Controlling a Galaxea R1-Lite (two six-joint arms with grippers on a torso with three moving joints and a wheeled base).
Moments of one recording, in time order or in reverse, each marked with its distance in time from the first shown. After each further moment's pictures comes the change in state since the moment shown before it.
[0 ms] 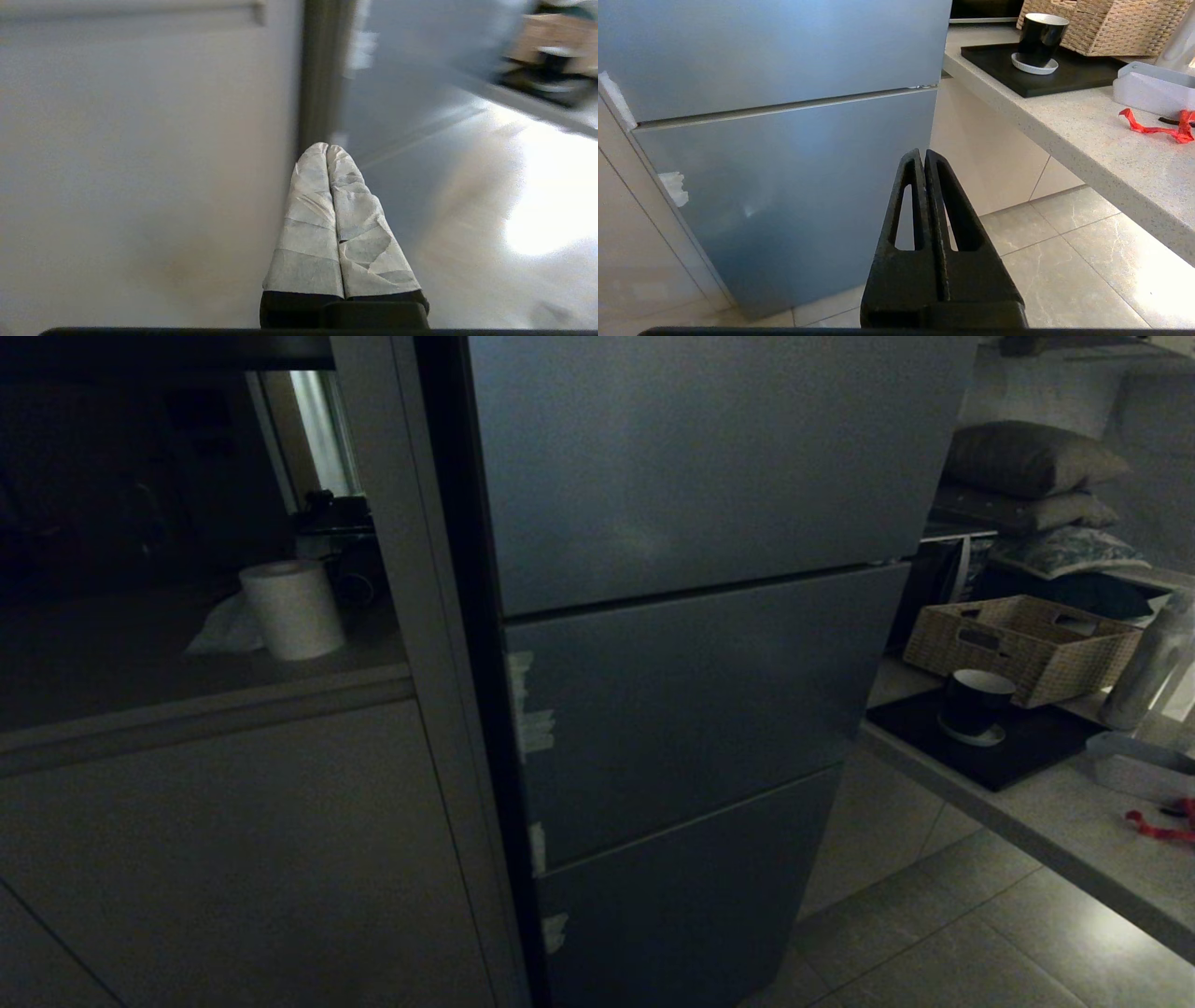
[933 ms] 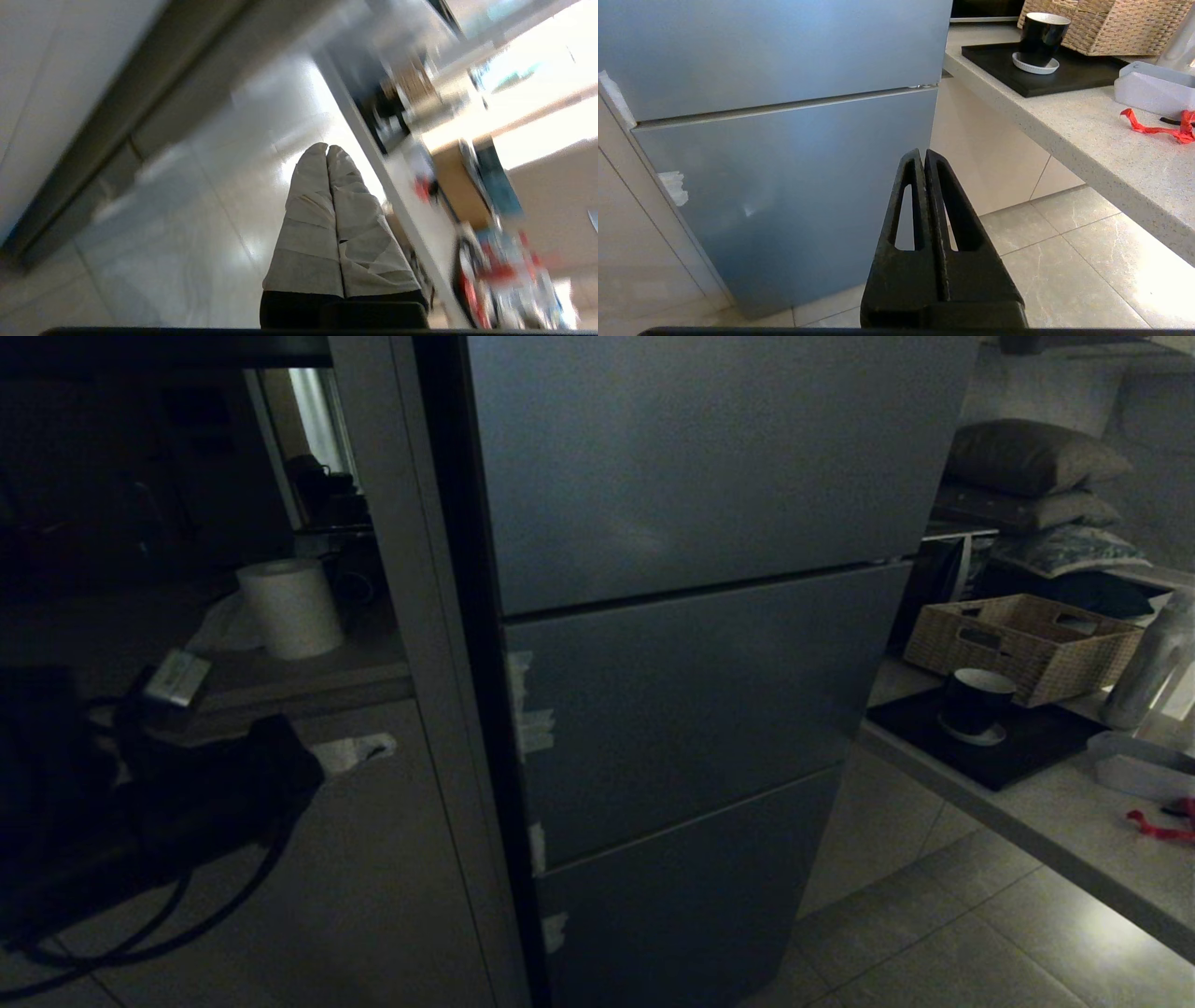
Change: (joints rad) left arm -0.139 1.187 -0.293 -0.672 -0.212 -0.619; right arm 0.000 0.000 0.000 0.000 0.000 0.000
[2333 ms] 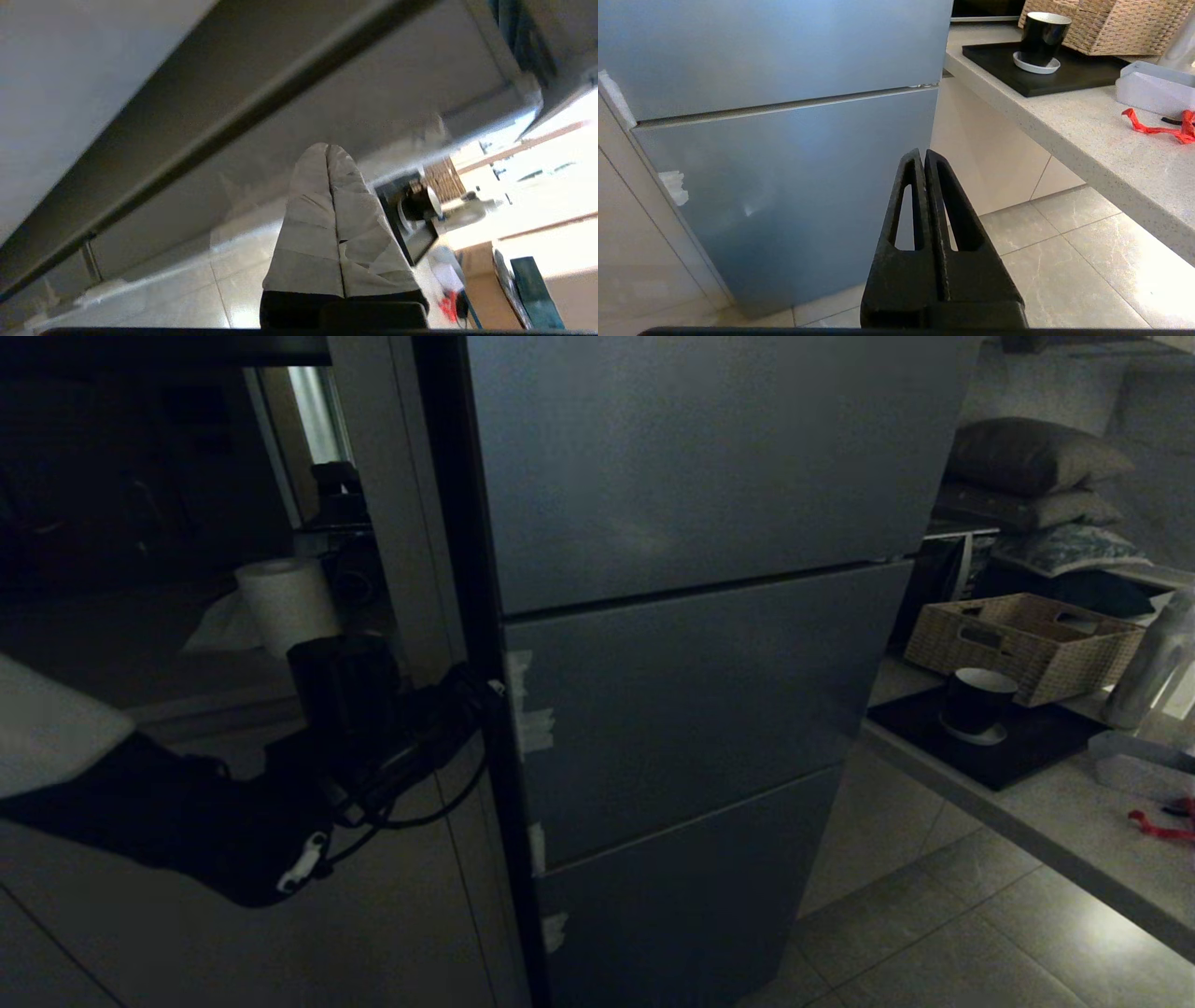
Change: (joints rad) left arm -0.243 0.489 -0.323 -0.270 0.442 -0.115; right arm 0.000 0.000 0.000 0.000 0.000 0.000
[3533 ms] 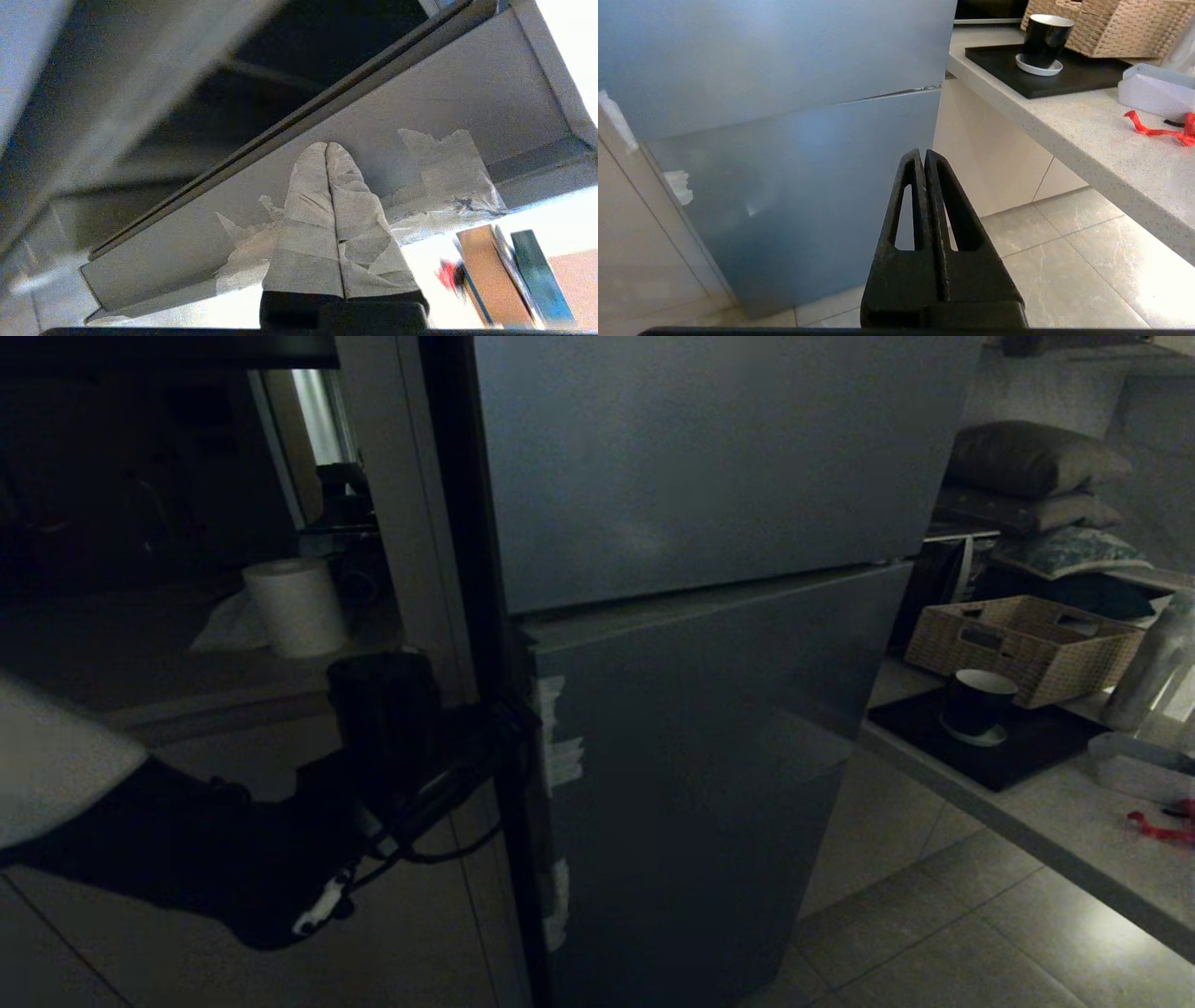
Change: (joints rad) left arm -0.167 -0.025 0.048 0.000 0.066 -0.001; right arm 0.001 0.000 0.000 0.000 0.001 0.000
